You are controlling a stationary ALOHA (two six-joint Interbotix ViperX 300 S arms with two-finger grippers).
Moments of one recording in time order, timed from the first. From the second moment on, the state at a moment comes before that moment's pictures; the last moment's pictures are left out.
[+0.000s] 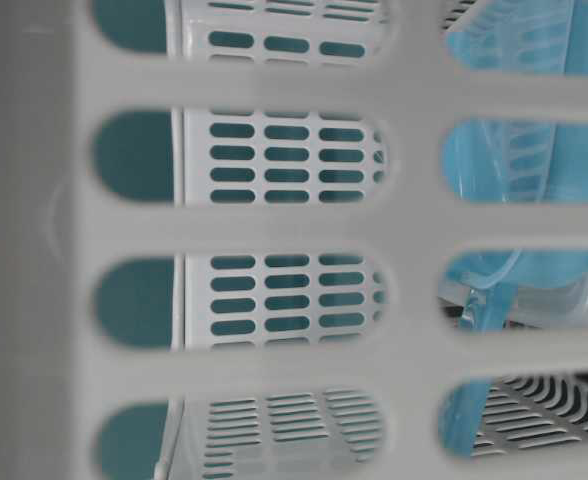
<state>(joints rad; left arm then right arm) 0.00 -0.96 1.17 0.00 -0.29 0.00 0.00 -0.97 1.18 0.00 -0.29 0.00</state>
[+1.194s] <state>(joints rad) -0.09 -0.04 0.02 0.04 1.02 -0.05 0.03 -0.99 1.19 0.01 -0.24 0.01</state>
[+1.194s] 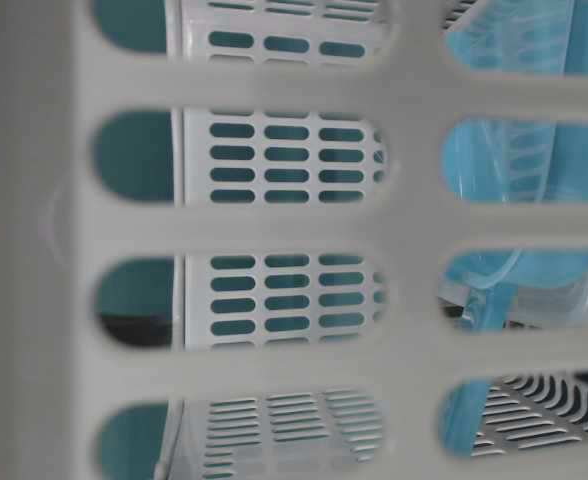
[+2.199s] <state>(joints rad) -0.13 0.19 0.08 0.04 0.97 -0.08 0.03 -0.99 1.20 0.01 -0.23 0.01</state>
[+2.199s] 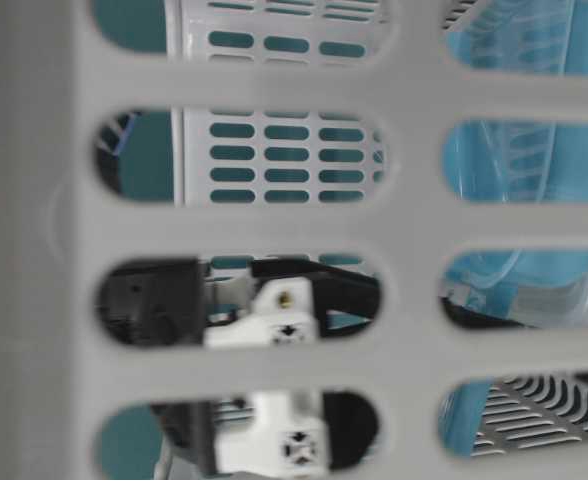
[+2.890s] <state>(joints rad) -0.13 0.14 0.05 0.04 0.98 -0.08 0.03 -1.00 1.21 0.01 -0.23 0.01</state>
